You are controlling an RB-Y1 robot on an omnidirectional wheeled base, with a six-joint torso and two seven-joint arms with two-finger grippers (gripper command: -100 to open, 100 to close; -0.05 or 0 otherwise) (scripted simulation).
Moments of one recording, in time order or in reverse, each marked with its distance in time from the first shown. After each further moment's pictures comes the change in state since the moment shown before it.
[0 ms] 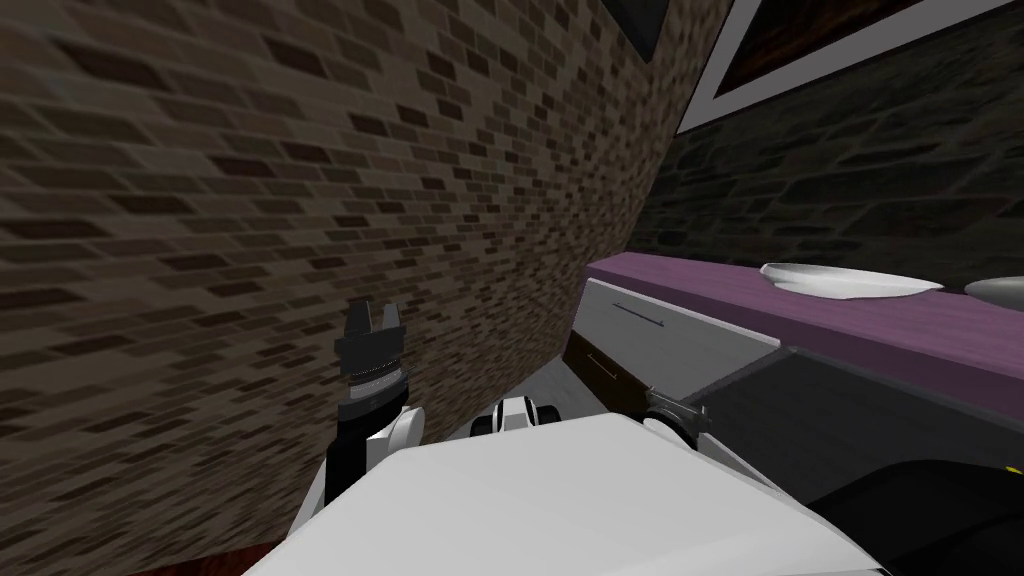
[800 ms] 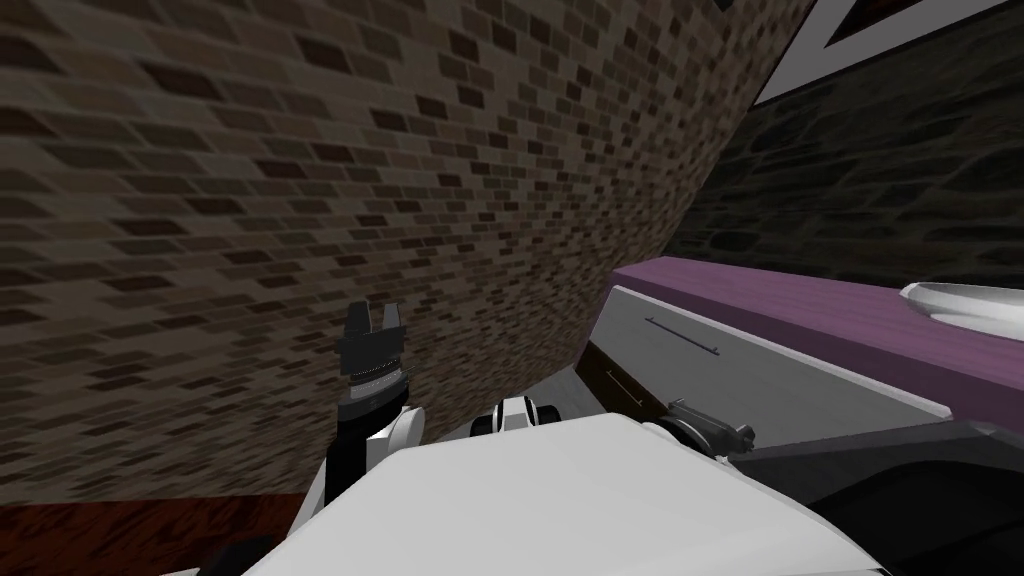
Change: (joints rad) left arm 0.000 0.000 0.000 0.000 0.000 0.000 0.000; right arm -0.034 -0.021 0.013 0.132 0.128 0.224 -0.027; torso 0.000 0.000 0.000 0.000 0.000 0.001
